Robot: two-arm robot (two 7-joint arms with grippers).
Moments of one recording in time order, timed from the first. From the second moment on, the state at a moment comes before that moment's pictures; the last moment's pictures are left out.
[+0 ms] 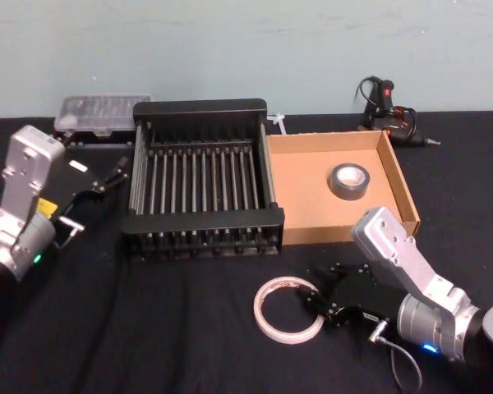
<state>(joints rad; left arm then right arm) -0.20 0.60 0.45 -1.41 -0.25 -0.12 0.03 0.02 0.50 -0.43 -1.64 0.15 0.29 0.43</state>
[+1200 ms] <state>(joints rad) -0.20 0.60 0.45 -1.41 -0.25 -0.12 0.03 0.01 0.50 -0.42 -1.64 0.16 0.28 0.43</state>
